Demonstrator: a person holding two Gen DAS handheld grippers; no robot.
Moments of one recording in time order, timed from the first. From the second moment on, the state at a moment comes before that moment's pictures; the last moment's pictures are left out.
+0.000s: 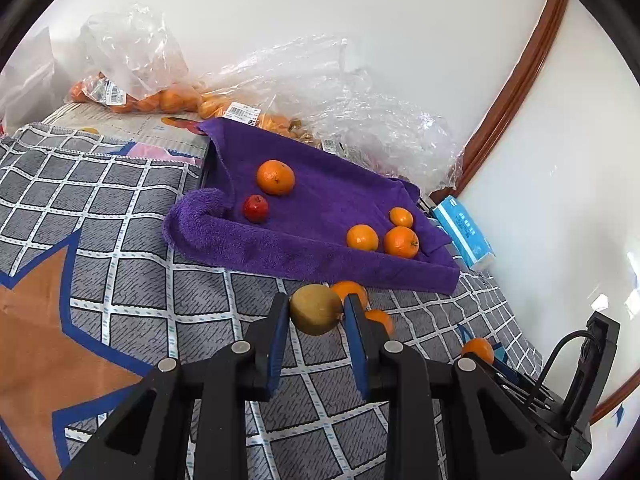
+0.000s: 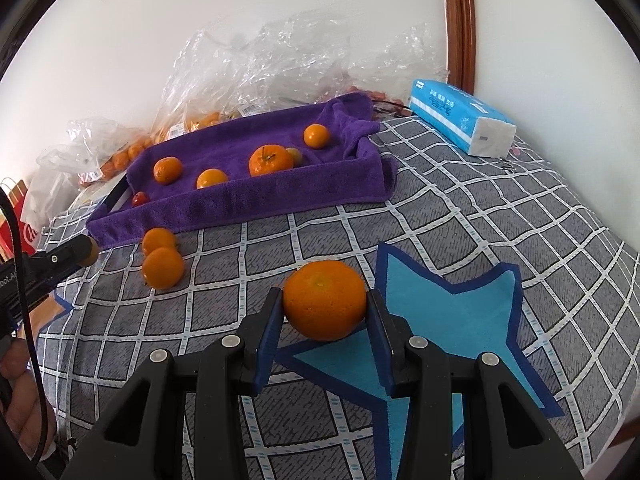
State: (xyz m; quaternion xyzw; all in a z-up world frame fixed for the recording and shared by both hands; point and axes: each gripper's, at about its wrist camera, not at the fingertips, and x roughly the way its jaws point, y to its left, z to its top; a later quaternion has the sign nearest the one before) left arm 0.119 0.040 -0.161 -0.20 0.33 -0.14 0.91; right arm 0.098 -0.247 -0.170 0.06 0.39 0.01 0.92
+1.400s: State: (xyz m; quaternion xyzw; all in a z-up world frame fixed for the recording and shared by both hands) left arm 0.098 0.057 -0.078 -0.18 0.31 -0.06 0.93; right arm 0.128 -0.221 -0.081 0.06 0.35 0.08 0.93
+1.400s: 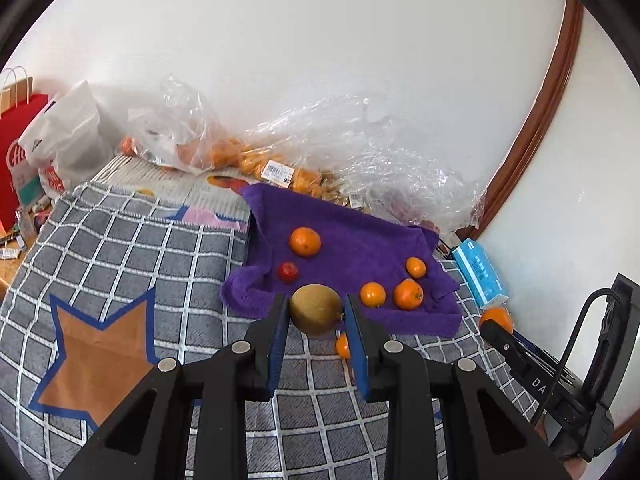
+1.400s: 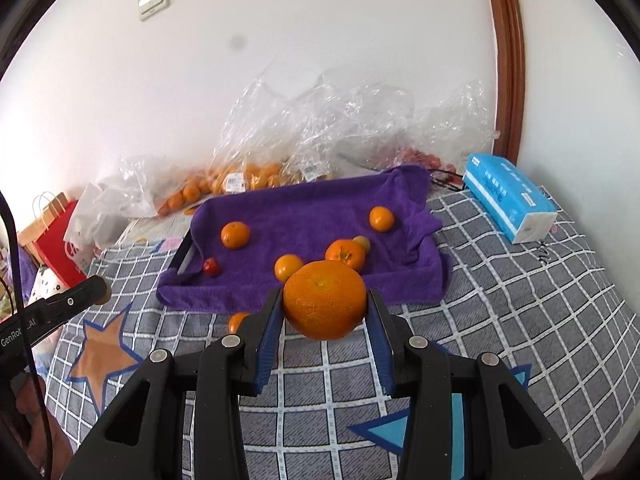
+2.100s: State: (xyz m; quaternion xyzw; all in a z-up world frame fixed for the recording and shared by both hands) left arm 0.135 0.068 -0.041 -0.19 0.28 -0.04 0.94; right arm 0.171 -0.223 -0.048 0.05 0.31 0.07 0.95
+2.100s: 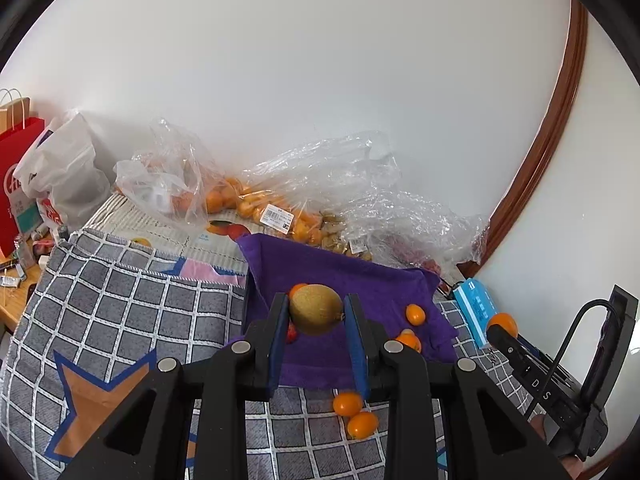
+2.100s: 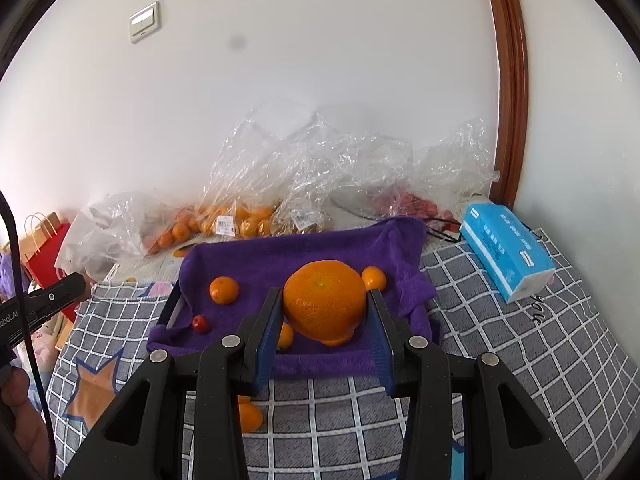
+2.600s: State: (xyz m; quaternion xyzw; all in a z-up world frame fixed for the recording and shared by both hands) left arm 0.174 0.061 -0.032 -0.17 0.28 -0.05 0.94; right arm 0.205 -0.221 -0.041 0.05 0.30 0.08 0.95
